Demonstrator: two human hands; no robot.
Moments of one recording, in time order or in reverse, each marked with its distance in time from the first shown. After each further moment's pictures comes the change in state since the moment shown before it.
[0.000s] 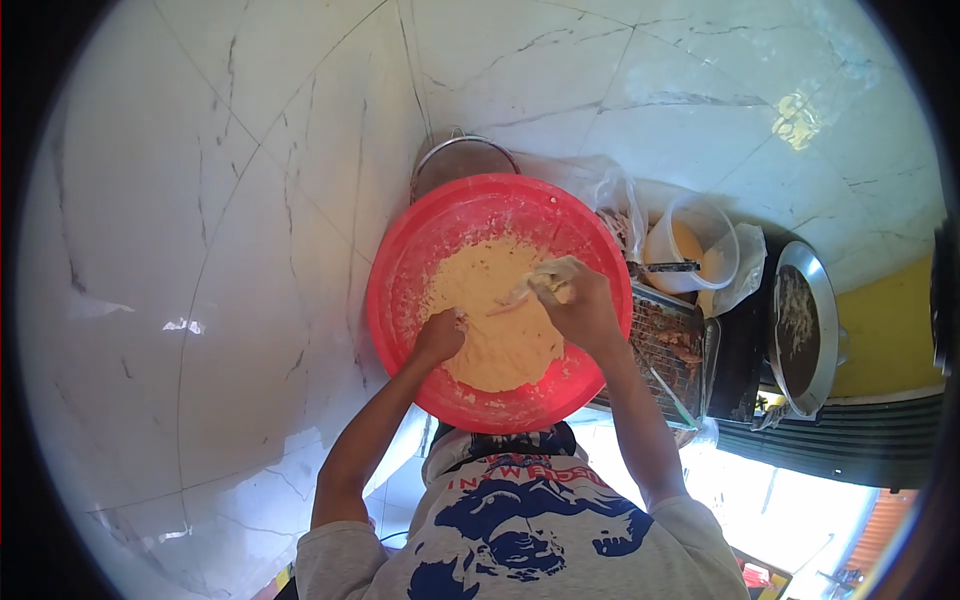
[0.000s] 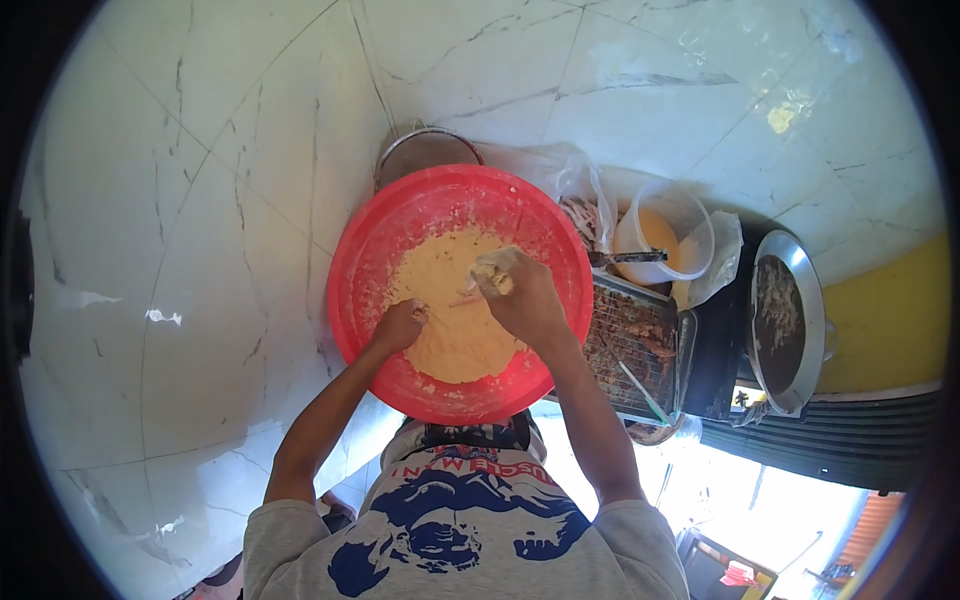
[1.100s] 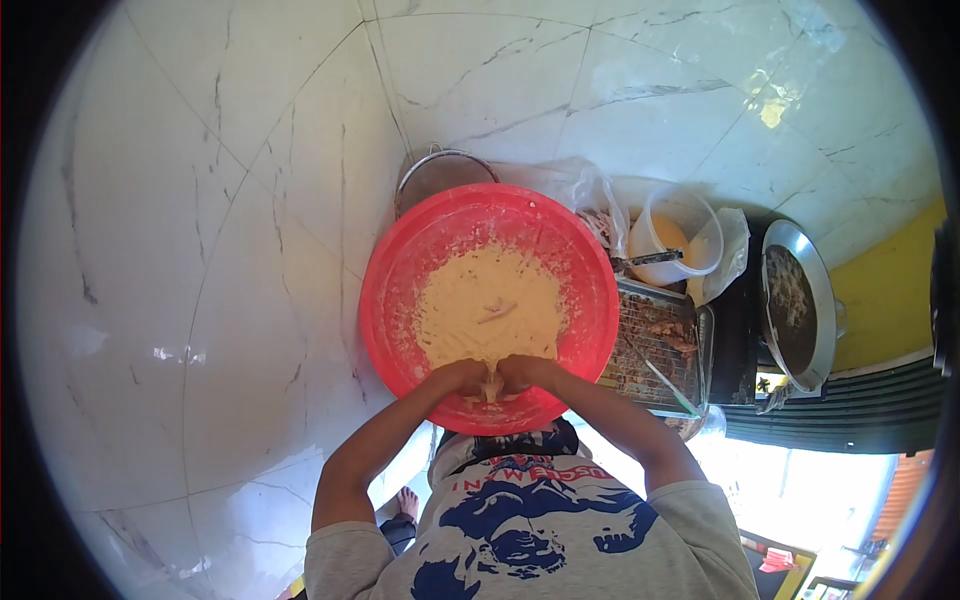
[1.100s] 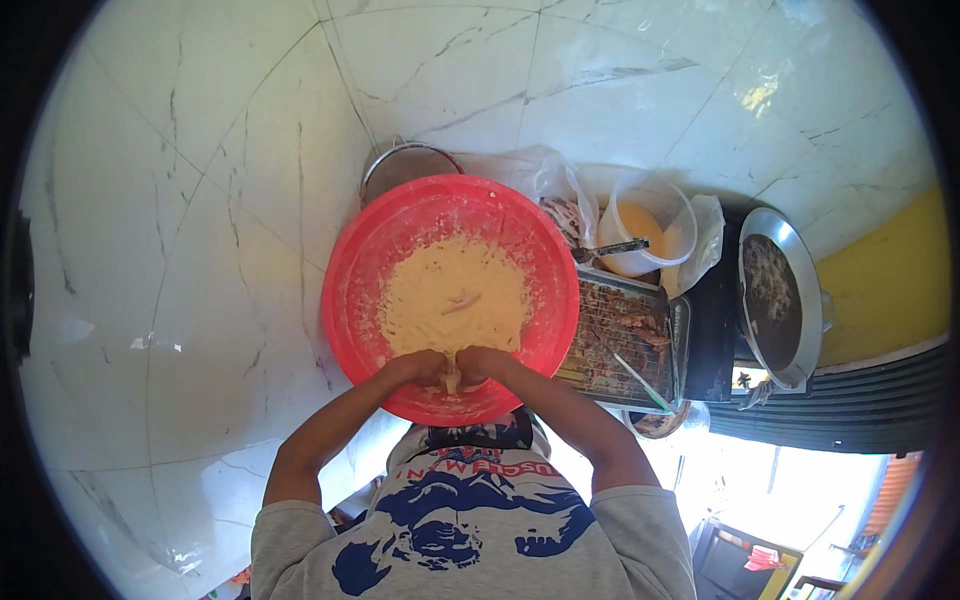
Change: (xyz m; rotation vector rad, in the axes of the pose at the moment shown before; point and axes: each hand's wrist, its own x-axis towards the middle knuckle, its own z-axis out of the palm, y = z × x) left_hand -0.014 0.020 0.040 0.428 -0.725 0.355; right_hand -0.088 0.073 0.096 -0.458 -1.375 0.347
